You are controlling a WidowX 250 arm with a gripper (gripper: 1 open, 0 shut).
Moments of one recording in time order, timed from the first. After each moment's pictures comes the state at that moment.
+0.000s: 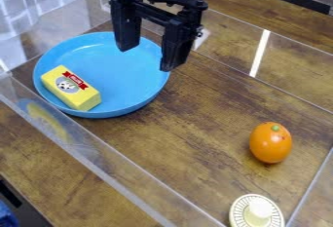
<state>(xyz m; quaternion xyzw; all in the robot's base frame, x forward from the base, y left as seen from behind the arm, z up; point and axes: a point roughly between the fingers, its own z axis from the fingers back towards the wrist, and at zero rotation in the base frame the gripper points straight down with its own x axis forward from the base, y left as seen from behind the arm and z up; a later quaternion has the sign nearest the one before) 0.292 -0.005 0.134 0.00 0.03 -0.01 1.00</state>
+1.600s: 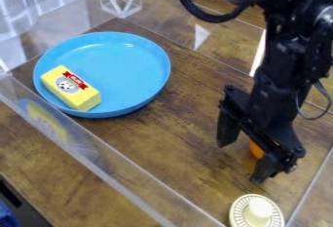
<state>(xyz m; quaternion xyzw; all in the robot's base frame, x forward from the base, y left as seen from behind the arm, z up) 0.330 -0.113 0.028 0.03 0.00 -0.18 0.98</state>
